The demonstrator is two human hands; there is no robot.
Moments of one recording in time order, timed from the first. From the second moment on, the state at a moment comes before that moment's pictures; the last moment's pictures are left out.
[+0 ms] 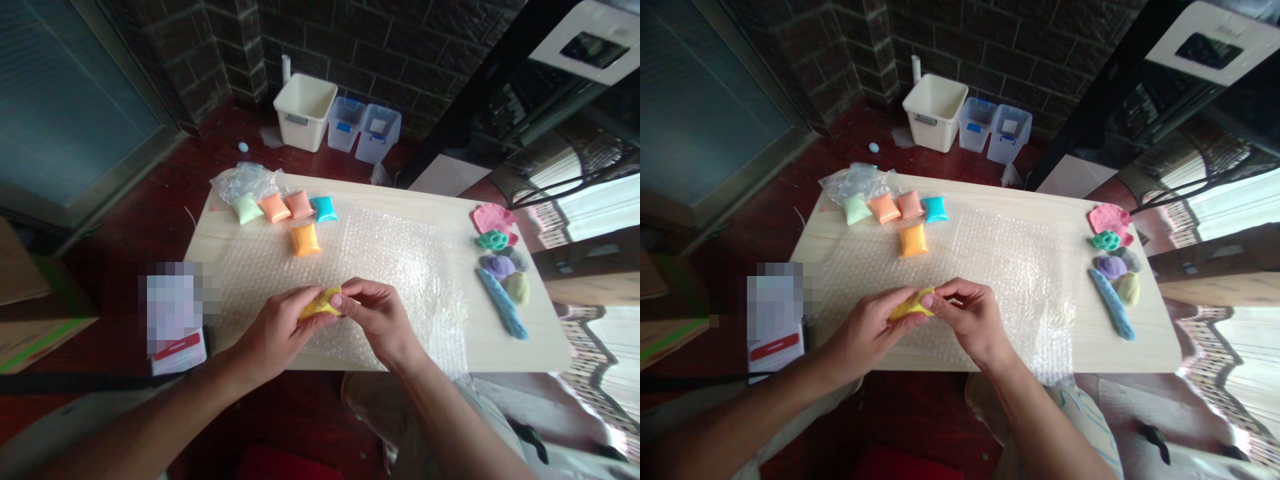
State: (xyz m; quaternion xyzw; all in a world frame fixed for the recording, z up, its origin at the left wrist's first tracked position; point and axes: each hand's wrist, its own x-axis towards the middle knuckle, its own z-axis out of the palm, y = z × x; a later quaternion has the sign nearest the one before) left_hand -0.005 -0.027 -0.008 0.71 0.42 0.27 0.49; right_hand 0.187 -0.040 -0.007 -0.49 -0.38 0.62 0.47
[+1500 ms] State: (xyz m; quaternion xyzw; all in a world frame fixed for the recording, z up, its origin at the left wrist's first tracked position) left_hand -0.013 -0.008 -0.003 0.55 0.45 0.29 0.64; right_hand 0.207 -0.036 0.006 -0.53 -0.51 0.55 0.40
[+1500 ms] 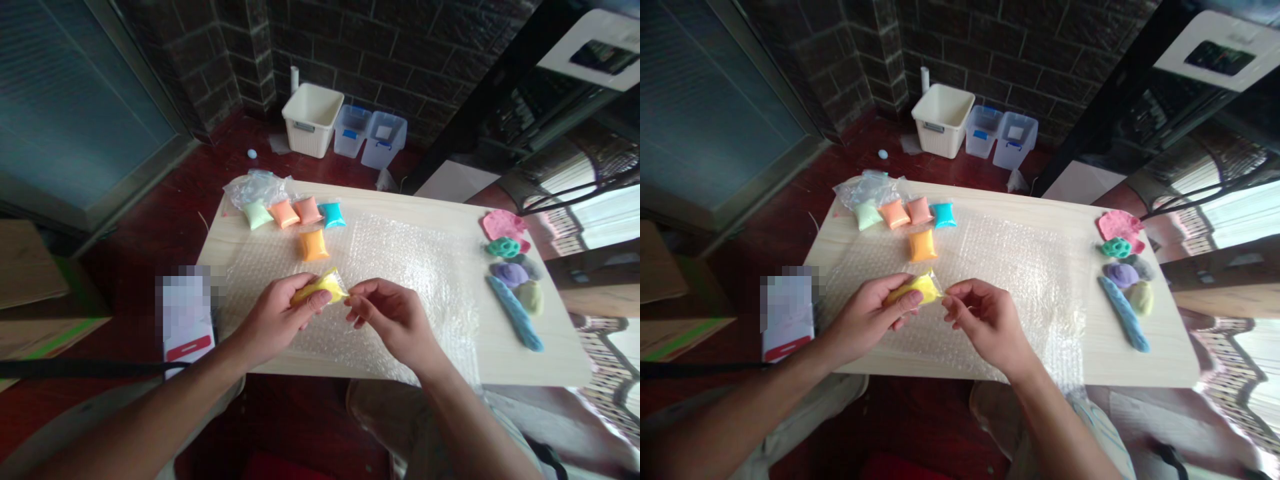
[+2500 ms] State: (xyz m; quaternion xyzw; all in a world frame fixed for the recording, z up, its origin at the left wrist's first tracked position) left_hand -0.006 -0.011 -0.016 0.51 0.48 0.30 0.65; right_hand 0.183 -0.045 -0.013 -0.57 -0.57 0.45 0.38
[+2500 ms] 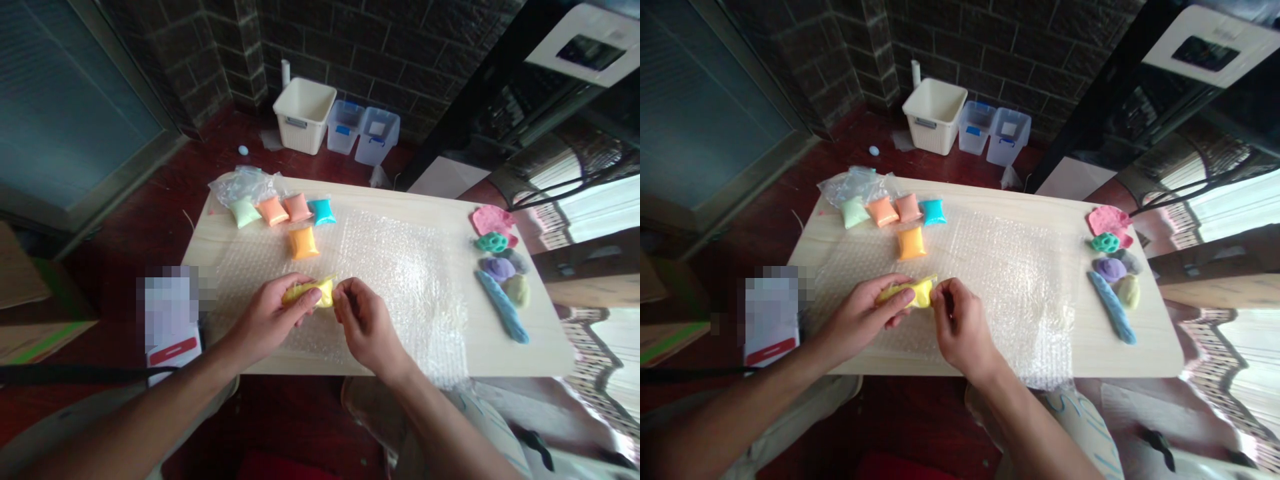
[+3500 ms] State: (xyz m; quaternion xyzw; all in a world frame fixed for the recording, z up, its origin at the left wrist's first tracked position) left_hand -0.009 -0.016 -0.014 0.47 0.43 0.33 0.69; right_hand 0.189 -0.036 -0.011 -0.52 -0.43 0.60 0.43
